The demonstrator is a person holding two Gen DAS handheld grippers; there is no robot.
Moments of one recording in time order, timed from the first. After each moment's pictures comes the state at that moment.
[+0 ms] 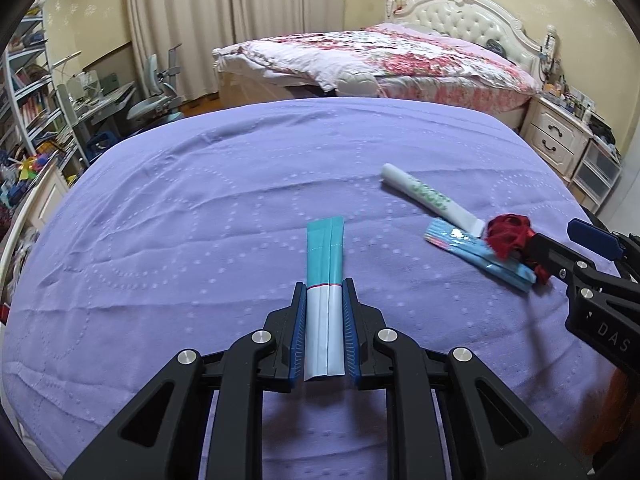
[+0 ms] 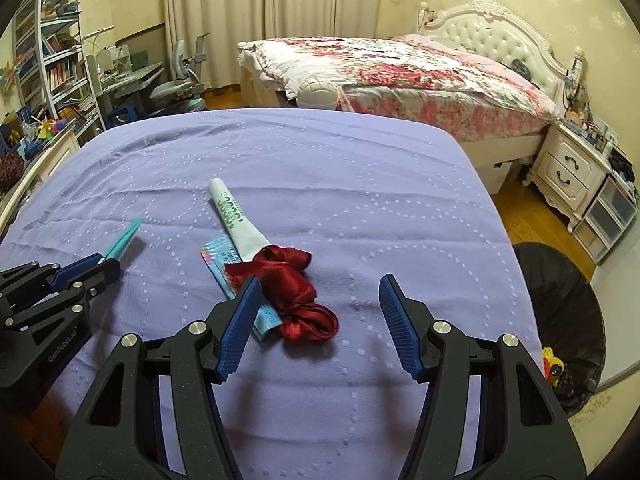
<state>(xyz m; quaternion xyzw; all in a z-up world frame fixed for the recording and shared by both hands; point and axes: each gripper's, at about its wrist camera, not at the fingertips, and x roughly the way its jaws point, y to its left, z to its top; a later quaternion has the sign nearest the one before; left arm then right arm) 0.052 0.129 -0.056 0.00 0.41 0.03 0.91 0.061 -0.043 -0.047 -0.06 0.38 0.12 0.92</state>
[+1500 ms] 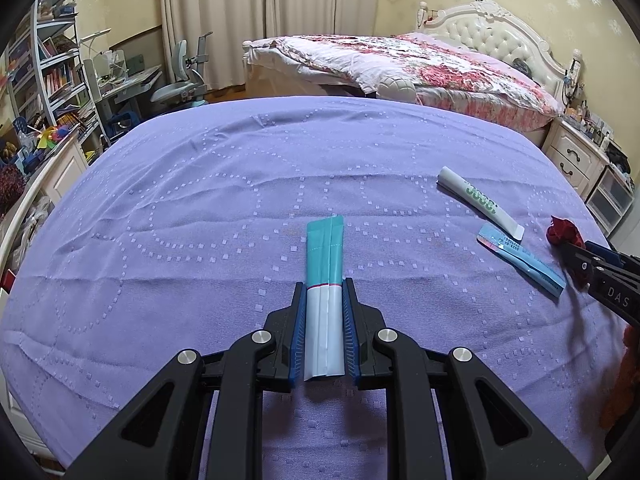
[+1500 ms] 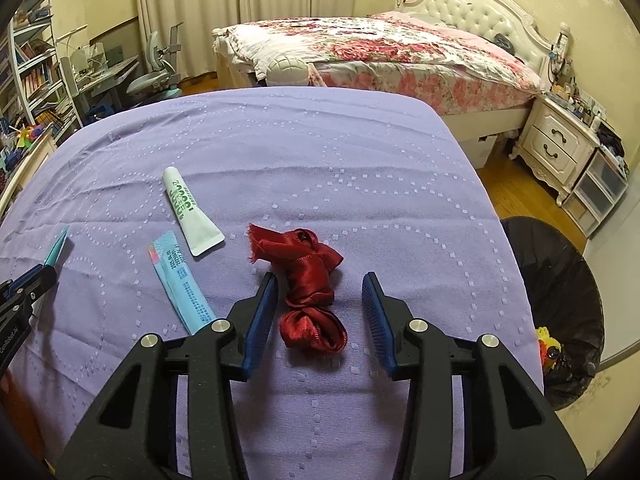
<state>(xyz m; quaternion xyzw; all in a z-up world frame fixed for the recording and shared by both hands) 0.040 0.169 -0.058 -0.03 0.41 0.06 0.91 0.077 -0.062 -0.063 -0.04 0.42 0.08 0.91</state>
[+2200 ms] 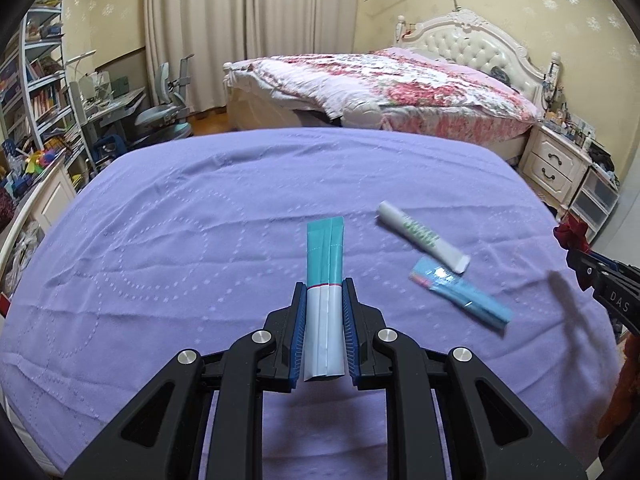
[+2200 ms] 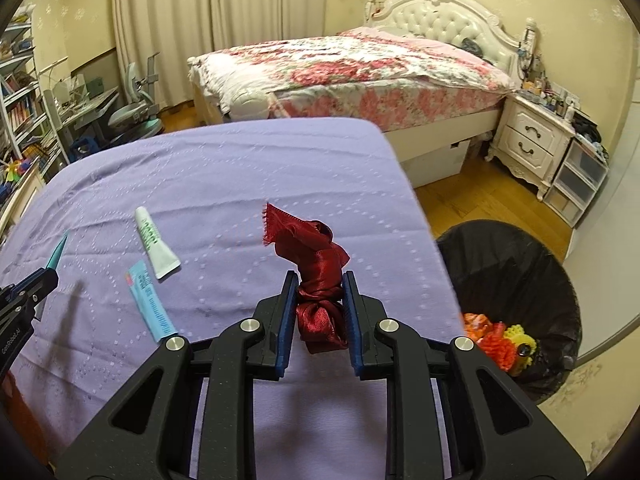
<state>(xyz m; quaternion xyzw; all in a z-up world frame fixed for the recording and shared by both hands) 0.050 0.127 -0.032 -0.02 0.37 0.03 0.93 0.066 -0.110 -0.036 -0.01 0.38 0.04 0.93</state>
